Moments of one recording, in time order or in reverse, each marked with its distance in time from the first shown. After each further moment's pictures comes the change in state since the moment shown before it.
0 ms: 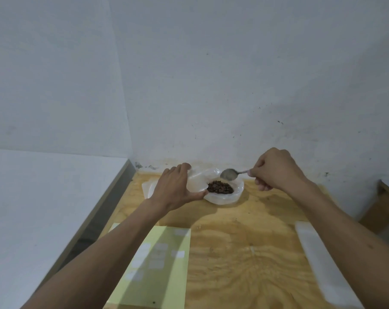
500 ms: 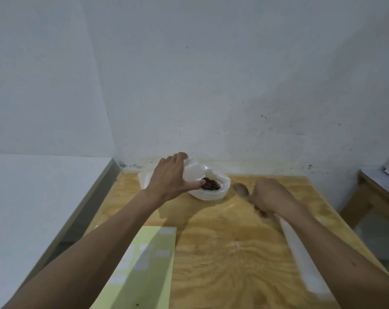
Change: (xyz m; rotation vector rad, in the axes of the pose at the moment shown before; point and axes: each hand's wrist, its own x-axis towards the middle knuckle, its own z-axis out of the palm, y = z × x) left_hand 0.025 0.023 0.007 -0.054 0.055 0.050; right_hand -0.016 0.056 0.031 -0.259 -0.181 0.168
